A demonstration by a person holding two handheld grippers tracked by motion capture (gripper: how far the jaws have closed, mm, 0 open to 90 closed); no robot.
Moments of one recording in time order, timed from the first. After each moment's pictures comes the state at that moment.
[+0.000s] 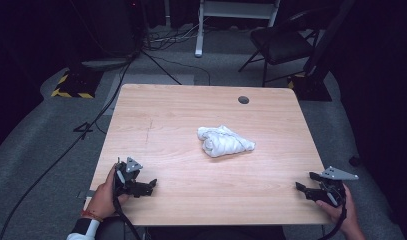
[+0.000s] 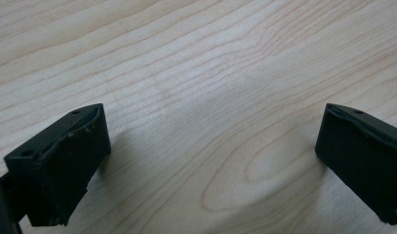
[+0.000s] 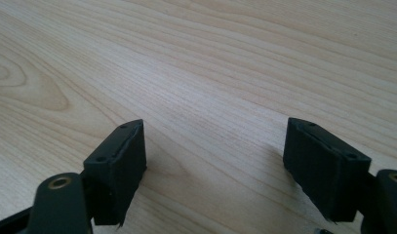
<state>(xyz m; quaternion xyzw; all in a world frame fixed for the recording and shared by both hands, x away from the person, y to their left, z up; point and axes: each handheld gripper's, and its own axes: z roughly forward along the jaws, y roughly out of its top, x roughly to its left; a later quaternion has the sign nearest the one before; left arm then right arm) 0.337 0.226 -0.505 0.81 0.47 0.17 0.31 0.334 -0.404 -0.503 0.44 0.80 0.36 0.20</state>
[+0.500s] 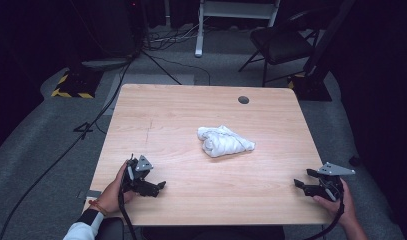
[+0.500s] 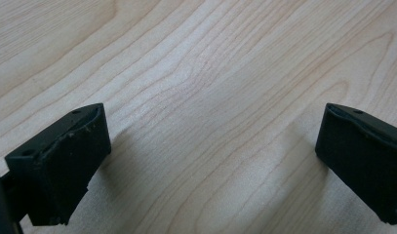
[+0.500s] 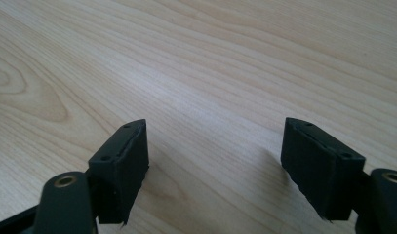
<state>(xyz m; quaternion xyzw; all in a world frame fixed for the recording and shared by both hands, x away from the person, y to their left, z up) 0.350 0.210 -0.505 0.86 0.37 0.13 0.33 0.347 -0.400 -0.498 0.42 0.81 0.36 0.19</state>
